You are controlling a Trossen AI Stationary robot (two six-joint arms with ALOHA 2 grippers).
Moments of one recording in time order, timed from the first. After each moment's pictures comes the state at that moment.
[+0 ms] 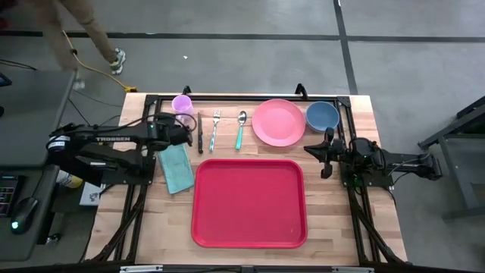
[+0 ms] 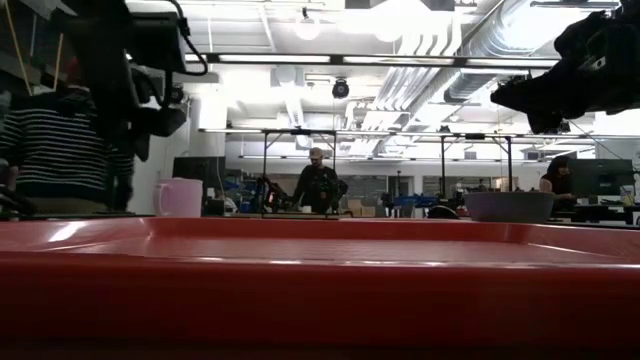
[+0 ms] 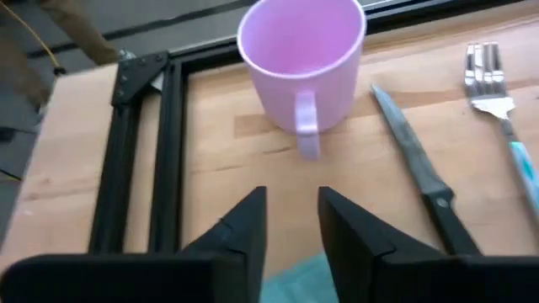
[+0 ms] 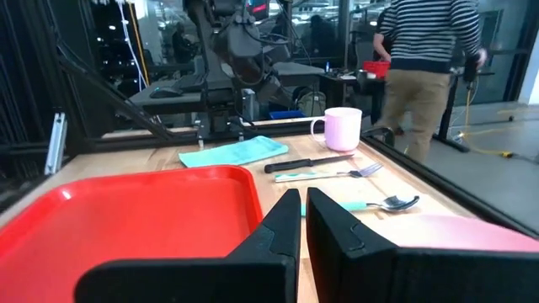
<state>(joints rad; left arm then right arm) 0.25 1.06 0.67 -0.94 -0.81 -1.05 -0.08 0.04 0.02 0.03 0.10 0.06</state>
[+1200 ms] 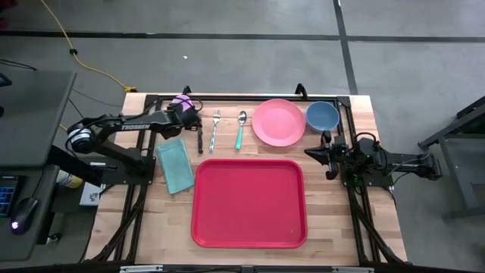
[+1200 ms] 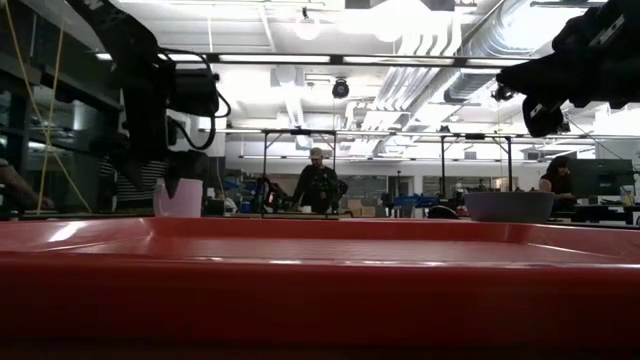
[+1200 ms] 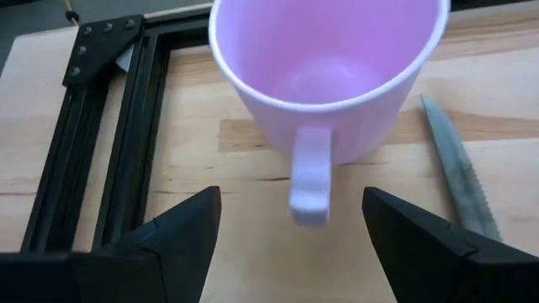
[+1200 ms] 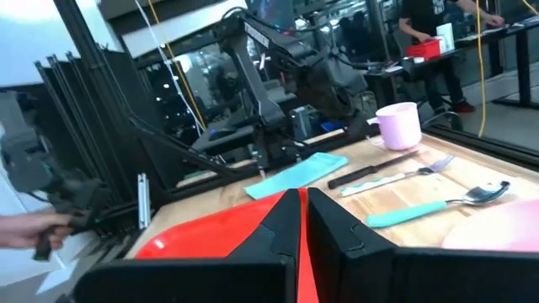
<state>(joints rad) 0.56 1.35 0.67 -0.59 -0.69 -0.87 -0.08 0.04 0.02 0.12 -0.02 0.34</state>
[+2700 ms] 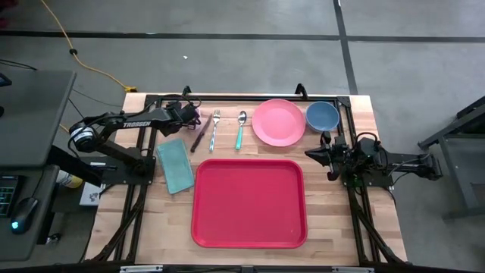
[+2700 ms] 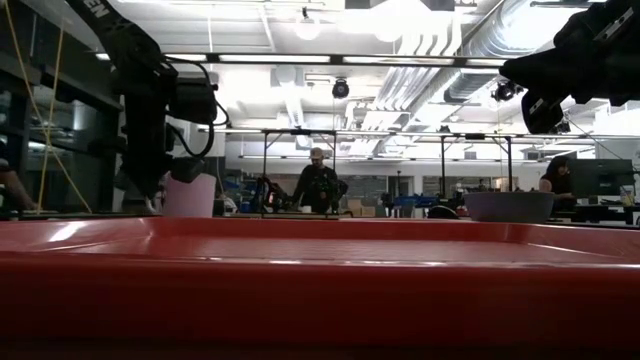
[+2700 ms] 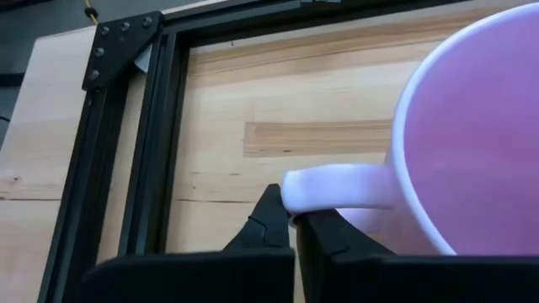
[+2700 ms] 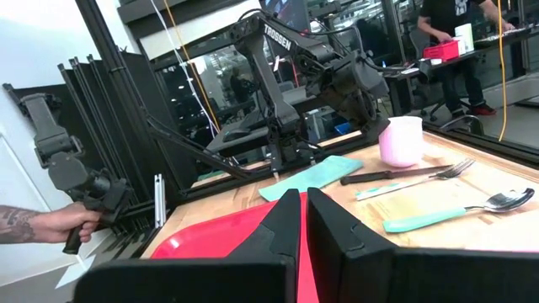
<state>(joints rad) 0.63 1.37 0.67 -0.60 -0.66 -0.79 -0.08 0.04 0.02 0.13 -0.06 0.34</state>
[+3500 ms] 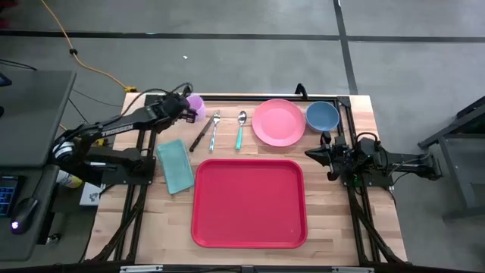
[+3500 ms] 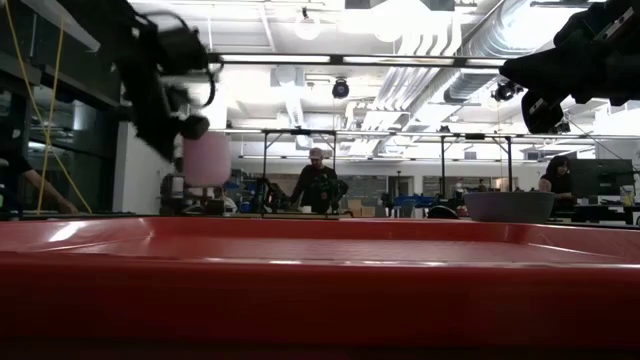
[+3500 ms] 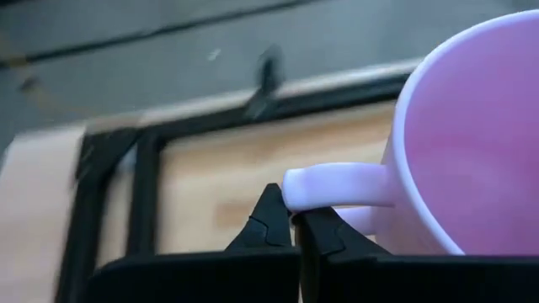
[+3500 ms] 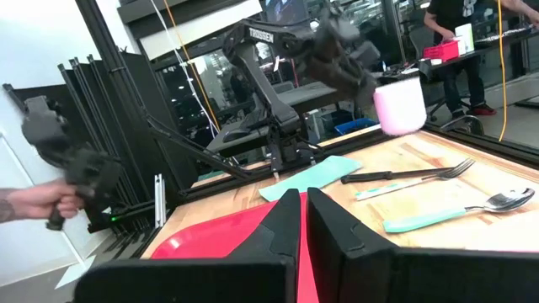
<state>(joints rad) 0.63 1.11 0.71 -0.49 -0.62 -0.51 -0.08 0.04 0.02 0.13 -0.06 0.34</state>
